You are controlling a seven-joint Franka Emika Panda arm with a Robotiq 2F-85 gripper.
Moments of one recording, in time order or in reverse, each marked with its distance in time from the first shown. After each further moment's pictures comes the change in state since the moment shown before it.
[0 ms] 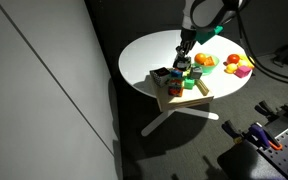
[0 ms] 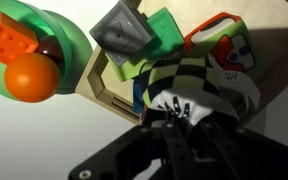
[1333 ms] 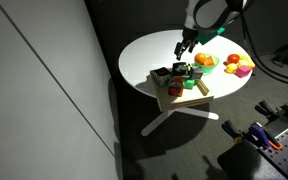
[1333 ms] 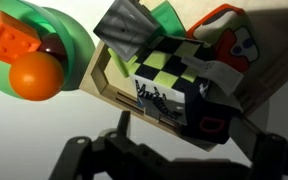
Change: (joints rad) arm -0.001 -0.021 -0.011 -0.038 0.009 0.065 0.014
